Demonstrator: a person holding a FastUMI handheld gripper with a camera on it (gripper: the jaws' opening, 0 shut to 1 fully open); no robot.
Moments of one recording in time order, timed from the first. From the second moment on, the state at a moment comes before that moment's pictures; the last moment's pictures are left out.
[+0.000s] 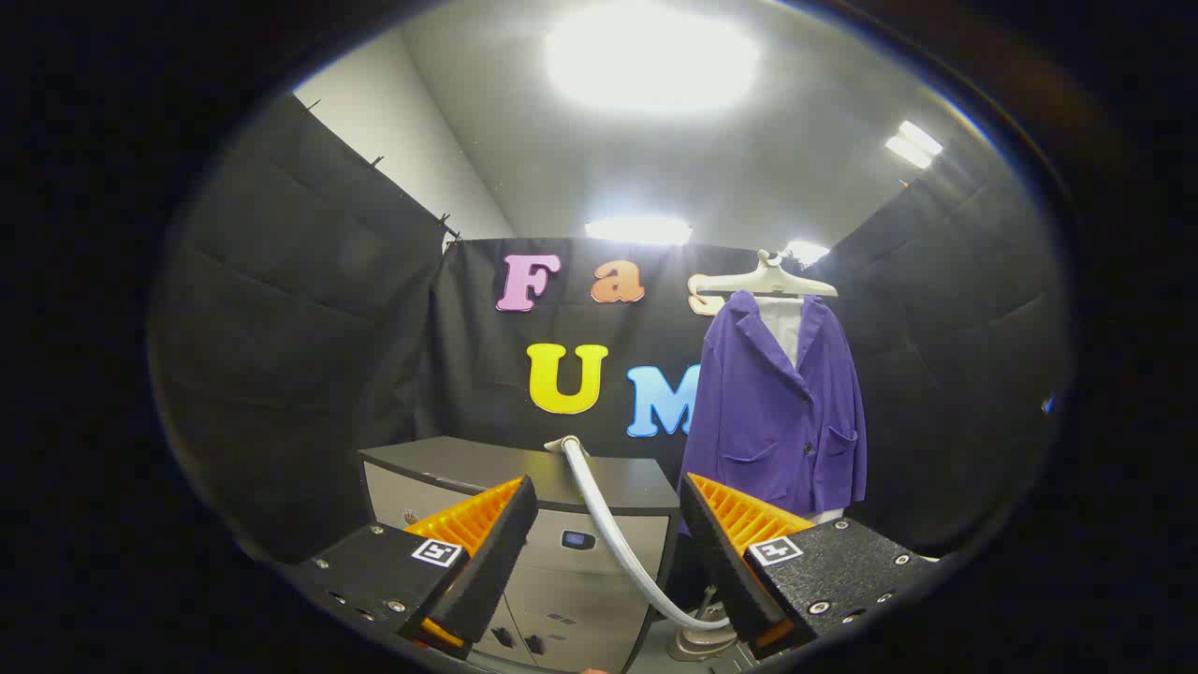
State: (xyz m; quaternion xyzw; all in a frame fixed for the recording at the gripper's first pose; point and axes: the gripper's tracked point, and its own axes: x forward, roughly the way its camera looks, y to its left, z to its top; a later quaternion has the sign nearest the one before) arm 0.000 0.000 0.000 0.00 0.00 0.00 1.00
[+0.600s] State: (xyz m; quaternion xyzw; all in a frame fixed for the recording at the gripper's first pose) arm -0.009 -0.043 0.002 -0.01 0.01 -0.01 1.00
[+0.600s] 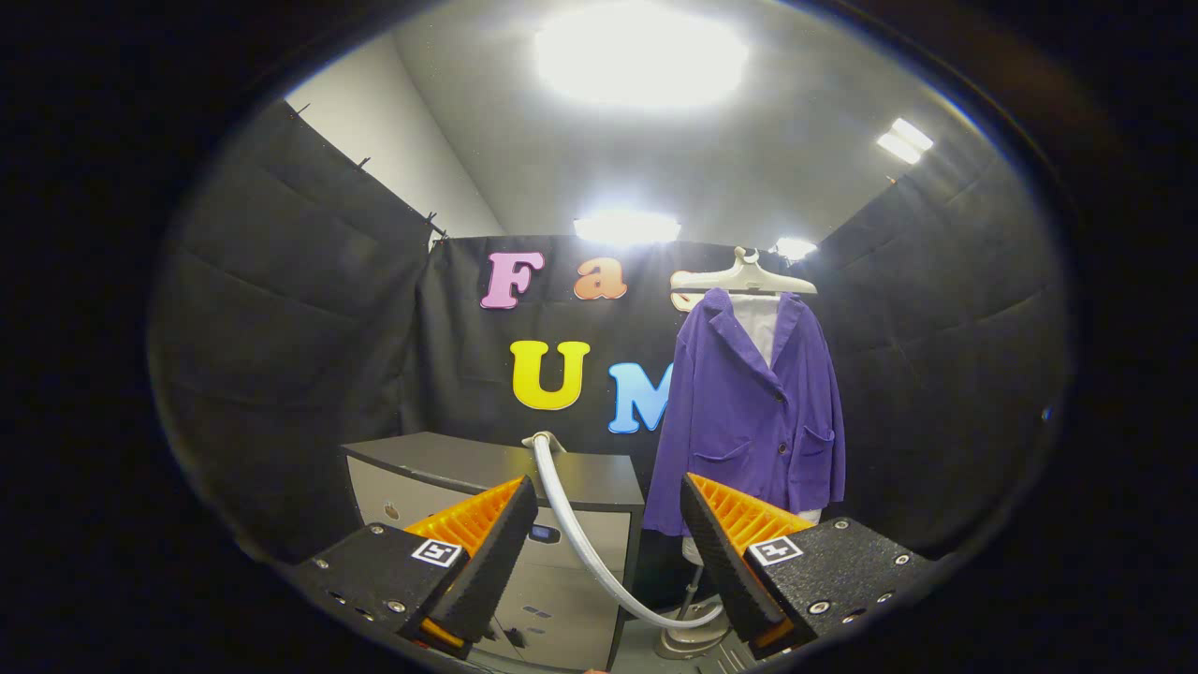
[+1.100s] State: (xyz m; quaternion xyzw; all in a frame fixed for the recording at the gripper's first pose) arm -0.001 -0.073 -0.001 0.01 0.03 -0.01 1.00
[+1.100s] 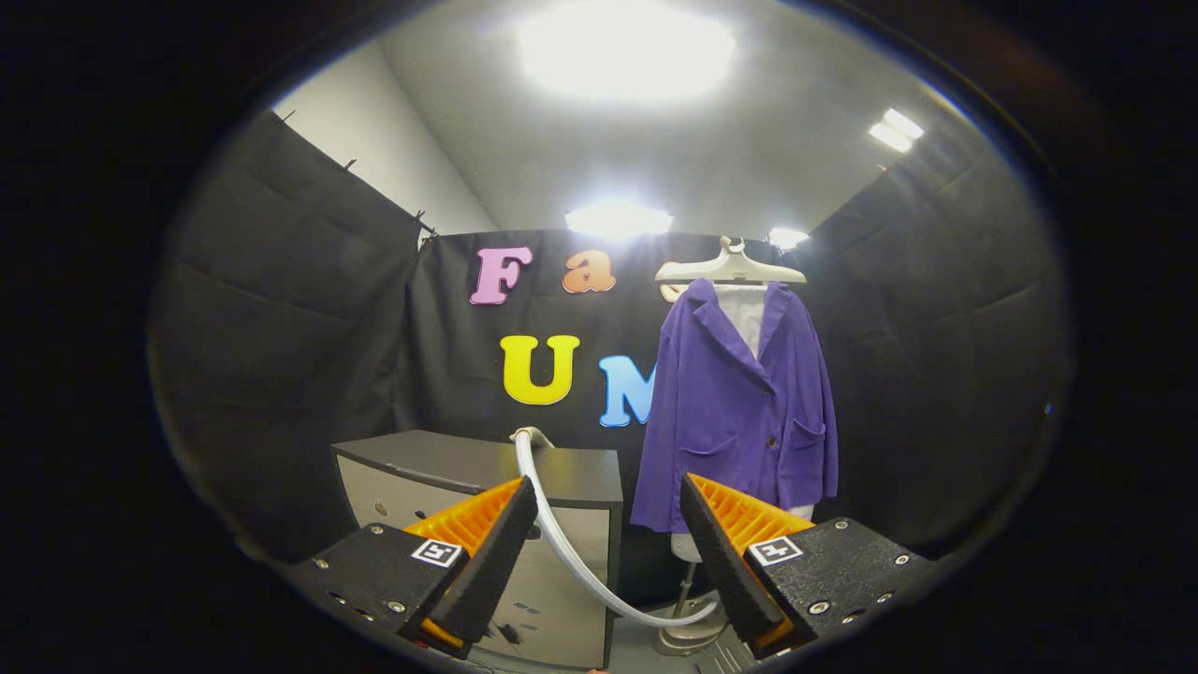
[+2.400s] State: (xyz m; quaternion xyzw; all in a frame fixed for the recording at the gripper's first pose) arm 0.171 -0.047 0.118 0.04 0.01 -0.01 1.00
